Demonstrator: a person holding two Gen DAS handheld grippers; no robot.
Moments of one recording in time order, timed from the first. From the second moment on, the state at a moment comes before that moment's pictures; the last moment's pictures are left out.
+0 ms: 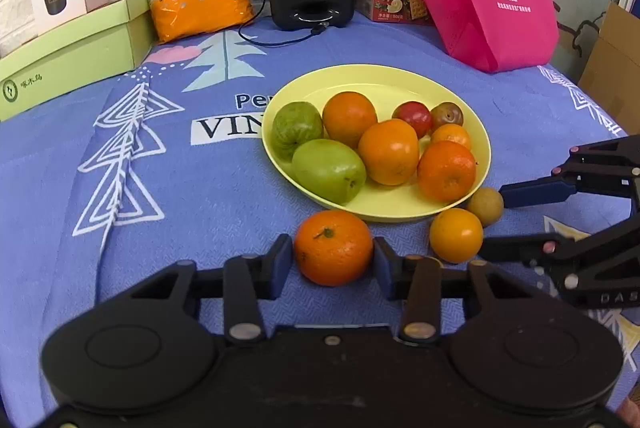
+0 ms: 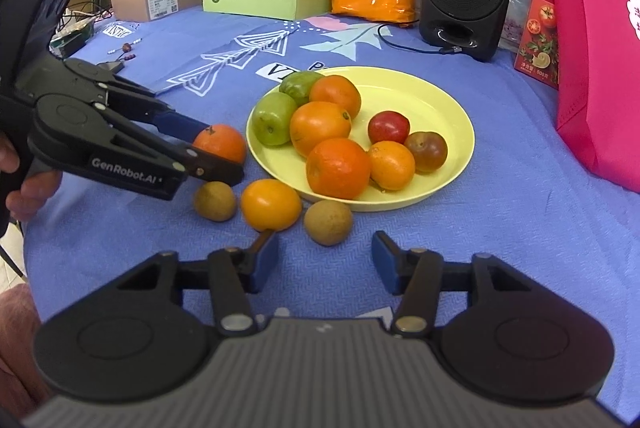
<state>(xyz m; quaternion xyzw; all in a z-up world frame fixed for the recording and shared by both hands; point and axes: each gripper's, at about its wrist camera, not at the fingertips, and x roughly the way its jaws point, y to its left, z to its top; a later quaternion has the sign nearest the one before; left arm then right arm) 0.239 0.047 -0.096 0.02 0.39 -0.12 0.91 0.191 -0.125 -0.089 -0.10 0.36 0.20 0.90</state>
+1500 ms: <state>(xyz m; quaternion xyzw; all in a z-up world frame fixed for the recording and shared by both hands) 0.208 0.058 -0.056 -0.01 0.36 -0.12 0.93 0.169 -0.126 -0.073 -0.09 0.34 0.19 0.92</state>
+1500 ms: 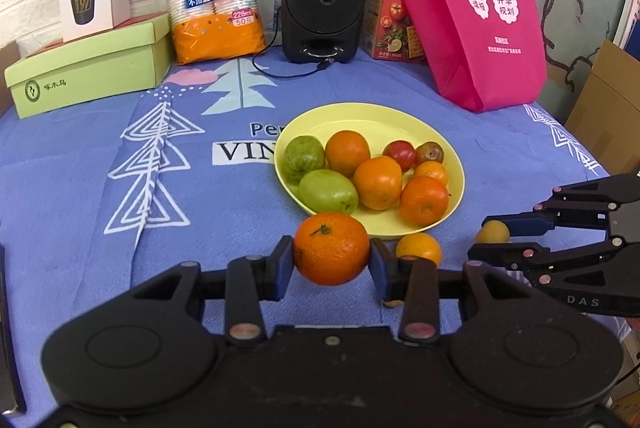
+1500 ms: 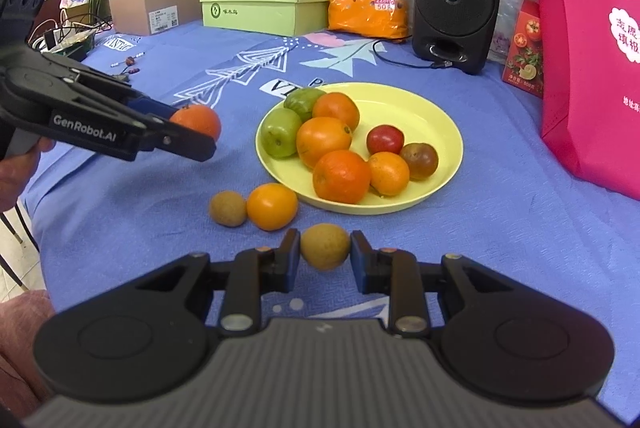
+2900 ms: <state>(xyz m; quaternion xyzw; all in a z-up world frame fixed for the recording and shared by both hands) 0.339 0.034 -0.046 0.00 0.36 -0.09 0.93 0.276 -0.155 -0.047 -0.07 0.31 0.14 0.94</state>
